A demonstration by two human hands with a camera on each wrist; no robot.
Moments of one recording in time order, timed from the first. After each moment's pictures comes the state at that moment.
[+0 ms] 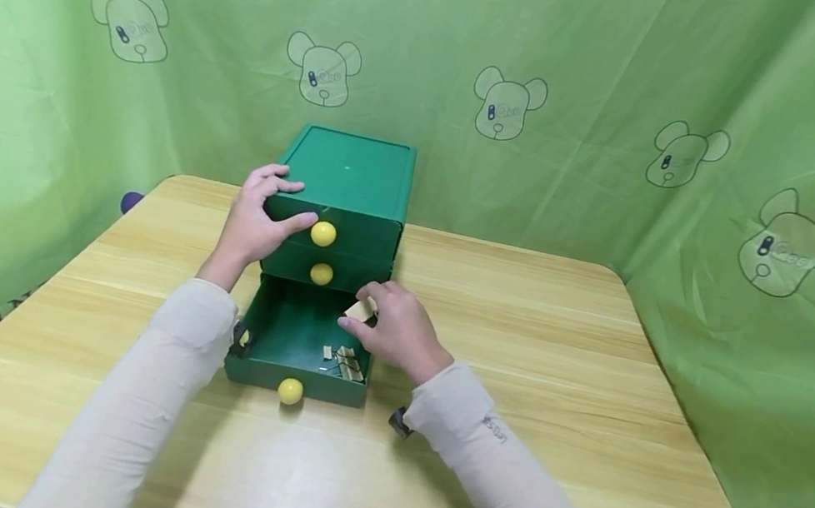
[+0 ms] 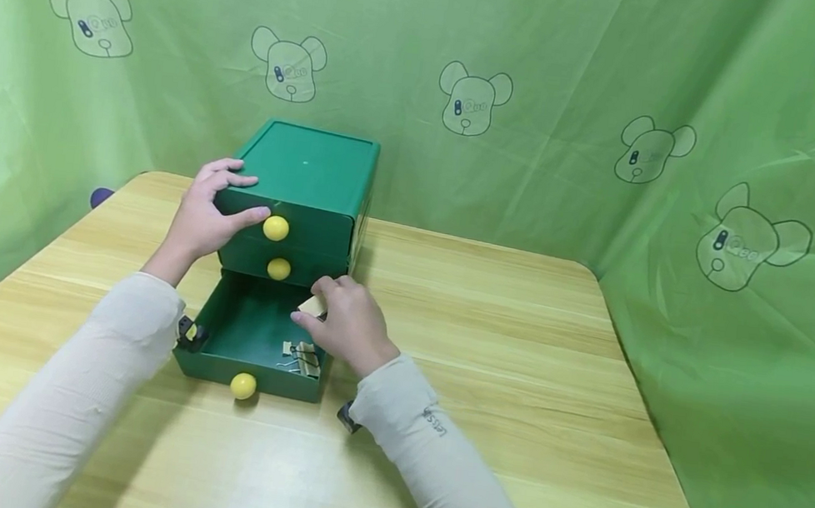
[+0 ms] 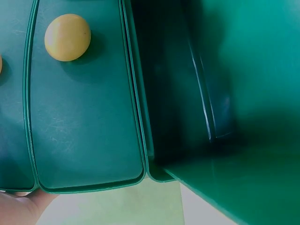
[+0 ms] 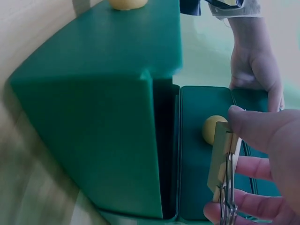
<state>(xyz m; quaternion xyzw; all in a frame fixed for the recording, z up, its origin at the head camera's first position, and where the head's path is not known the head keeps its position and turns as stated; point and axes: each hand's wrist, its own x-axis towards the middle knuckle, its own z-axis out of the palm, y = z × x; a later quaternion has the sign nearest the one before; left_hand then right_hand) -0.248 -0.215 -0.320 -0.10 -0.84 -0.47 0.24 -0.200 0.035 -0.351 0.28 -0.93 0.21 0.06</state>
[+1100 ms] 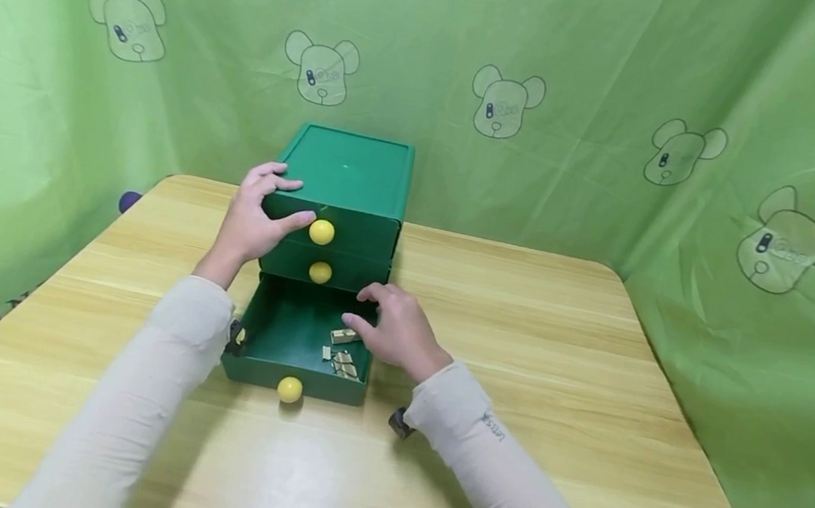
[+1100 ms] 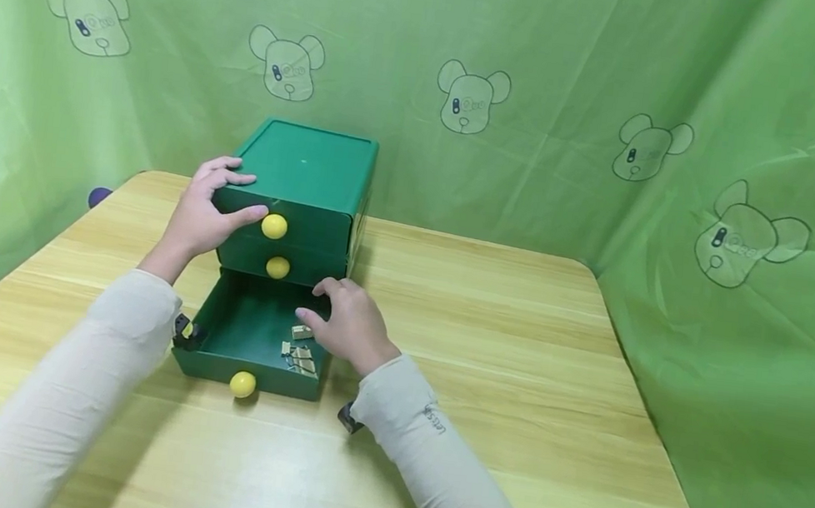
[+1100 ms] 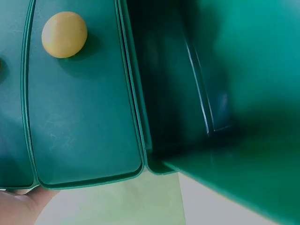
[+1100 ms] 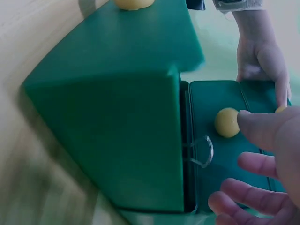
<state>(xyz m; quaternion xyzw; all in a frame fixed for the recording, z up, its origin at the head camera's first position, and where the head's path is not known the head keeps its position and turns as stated) -0.248 -0.216 -0.319 -0.10 -0.85 -0.46 0.22 -0.207 0.038 -0.362 0.27 -0.93 0.25 0.03</state>
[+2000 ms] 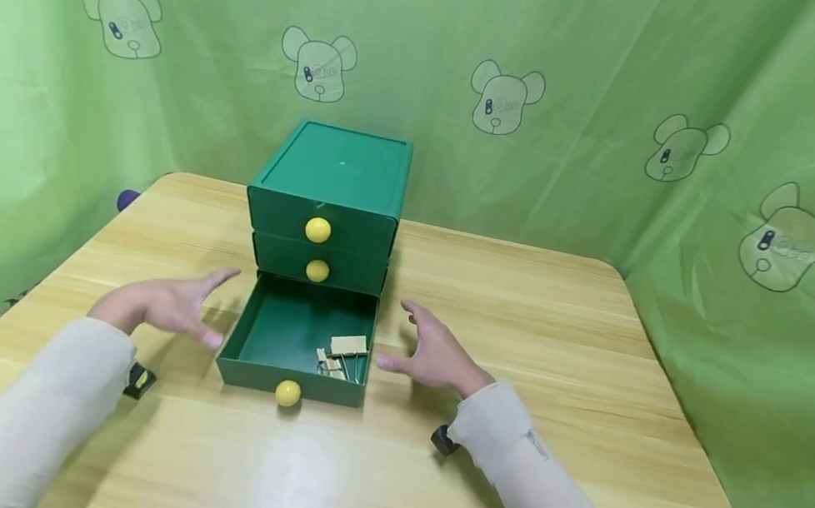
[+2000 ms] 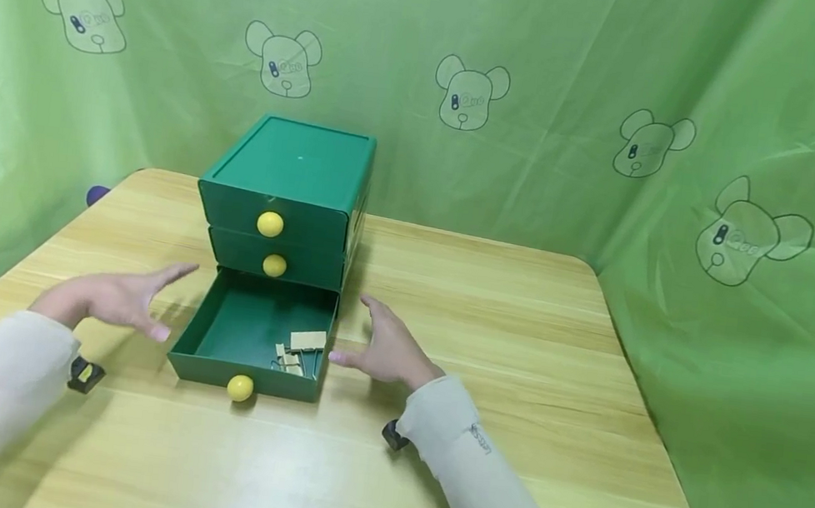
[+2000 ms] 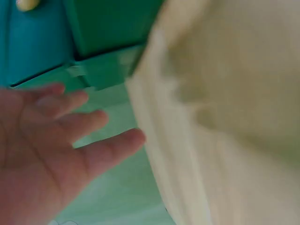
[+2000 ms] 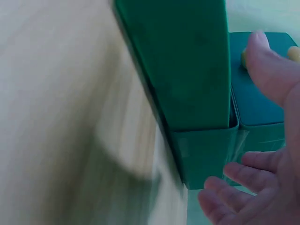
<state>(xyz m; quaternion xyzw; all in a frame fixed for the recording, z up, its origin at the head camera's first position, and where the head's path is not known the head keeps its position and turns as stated) -0.175 -0.288 -0.357 -0.17 -0.91 -0.32 -0.21 -0.214 0.102 -0.394 0.25 -0.91 0.31 -0.10</state>
